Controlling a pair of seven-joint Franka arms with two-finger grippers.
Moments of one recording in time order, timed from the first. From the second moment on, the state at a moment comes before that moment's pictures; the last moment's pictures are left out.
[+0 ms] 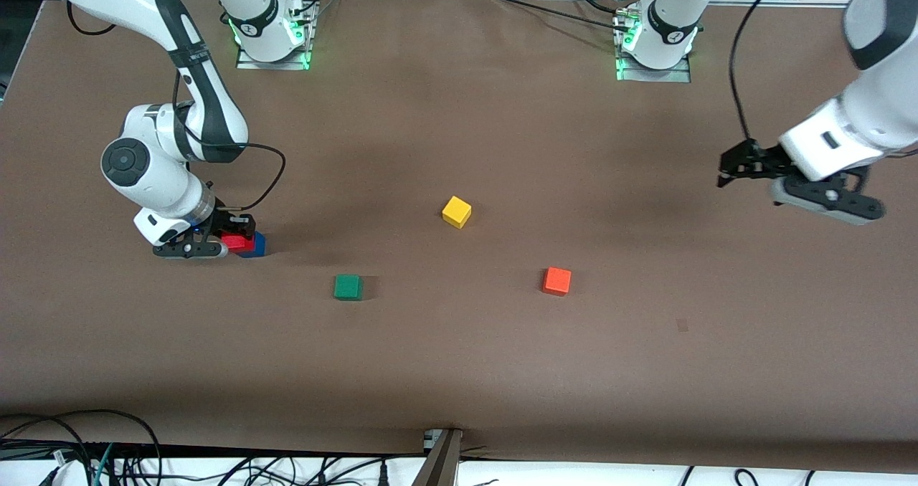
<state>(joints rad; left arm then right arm) 0.04 0.07 -0.09 -1.67 -0.07 1.75 0.18 0.18 0.34 -0.10 -2.11 0.00 2.47 0.06</state>
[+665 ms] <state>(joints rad) 0.03 0.06 -0.08 -1.54 0.01 1.62 -0.02 0.18 0.35 -0.10 -2.11 0.00 2.48 0.06</state>
